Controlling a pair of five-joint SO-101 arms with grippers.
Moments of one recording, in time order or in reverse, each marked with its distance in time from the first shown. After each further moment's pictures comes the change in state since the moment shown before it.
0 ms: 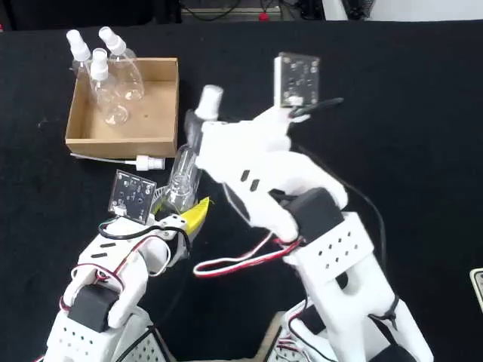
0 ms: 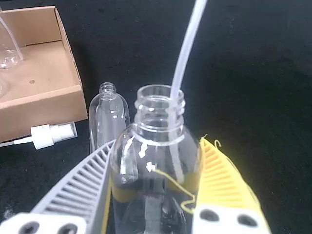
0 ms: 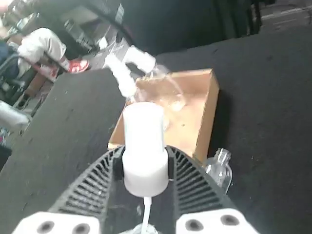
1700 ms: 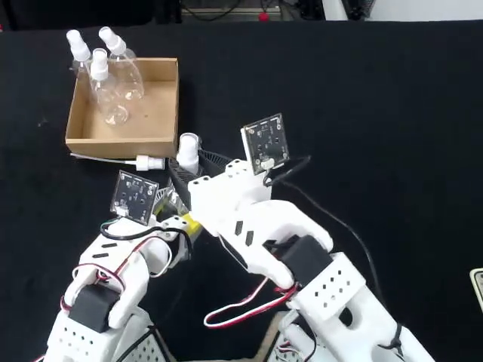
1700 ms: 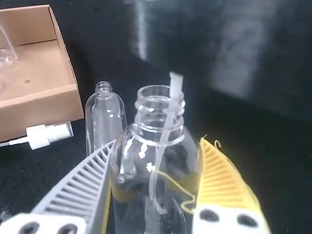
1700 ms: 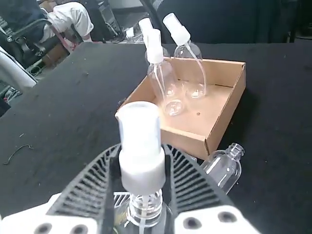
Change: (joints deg) left arm 0.4 0.0 0.0 0.1 0.0; right arm -7.0 -17.1 28.9 -17.8 11.4
